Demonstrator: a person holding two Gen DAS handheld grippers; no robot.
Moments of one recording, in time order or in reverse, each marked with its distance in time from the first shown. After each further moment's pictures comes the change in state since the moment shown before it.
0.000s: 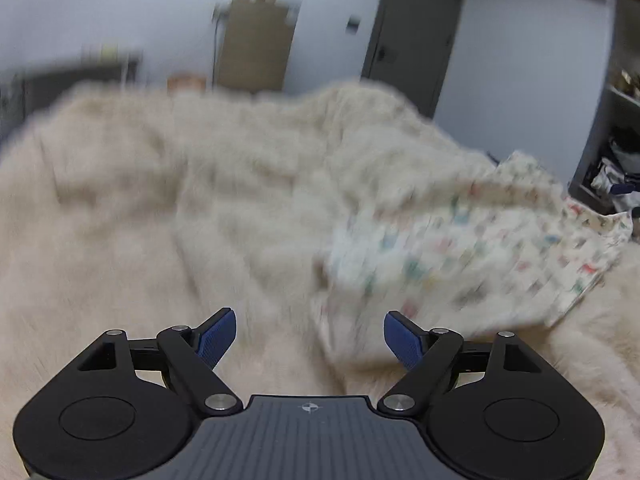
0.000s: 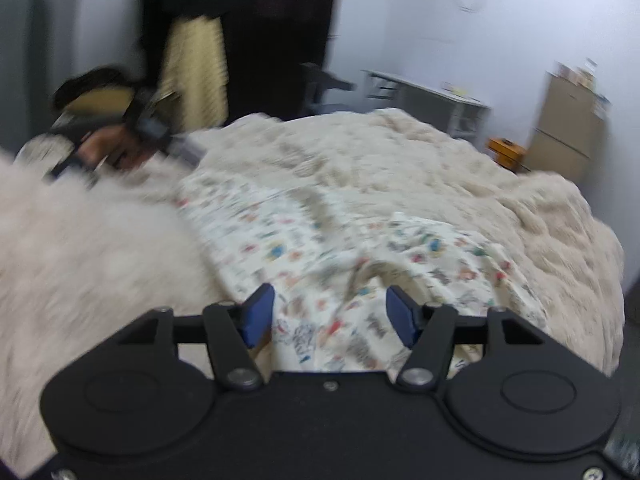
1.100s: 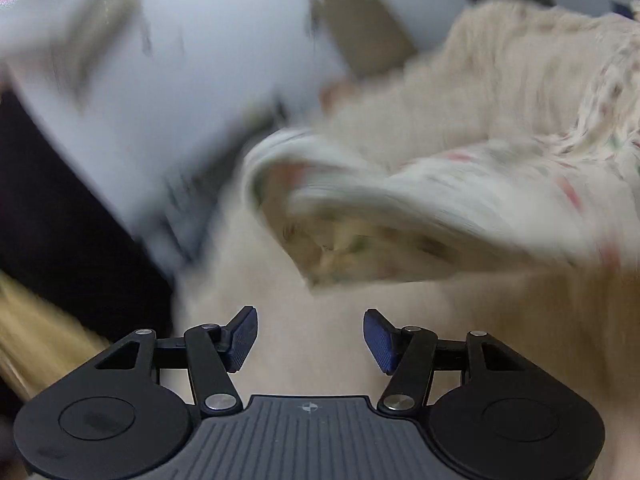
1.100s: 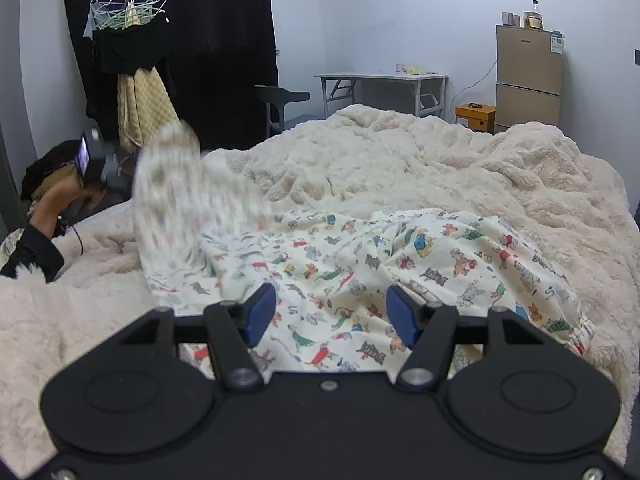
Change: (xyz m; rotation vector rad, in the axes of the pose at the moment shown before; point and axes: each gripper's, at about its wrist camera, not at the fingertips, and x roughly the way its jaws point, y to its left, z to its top) left arm -0.029 0.003 0.026 0.264 0.109 0.773; right arm 0.017 -0.019 0.002 0.190 -0.038 0.038
